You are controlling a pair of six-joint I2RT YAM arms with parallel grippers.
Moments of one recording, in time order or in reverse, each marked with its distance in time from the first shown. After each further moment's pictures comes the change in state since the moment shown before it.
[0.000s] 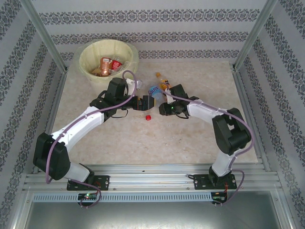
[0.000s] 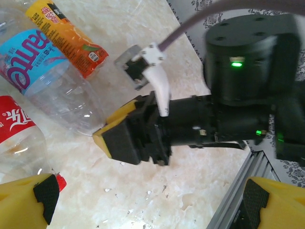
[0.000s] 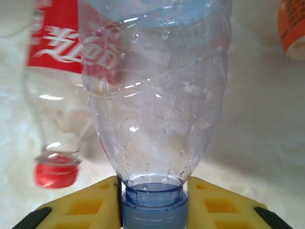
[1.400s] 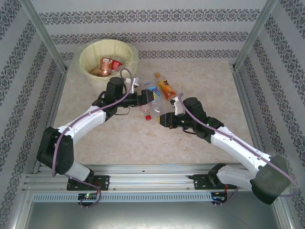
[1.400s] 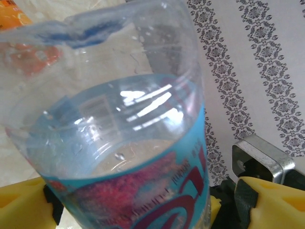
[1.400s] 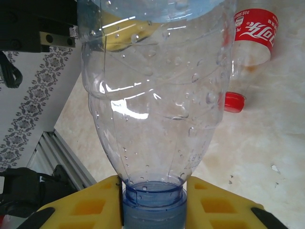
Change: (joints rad) left arm 0.054 0.066 -0.067 0.294 0.216 -0.309; right arm 0.153 -0.620 -0.306 0.061 -0.163 0.262
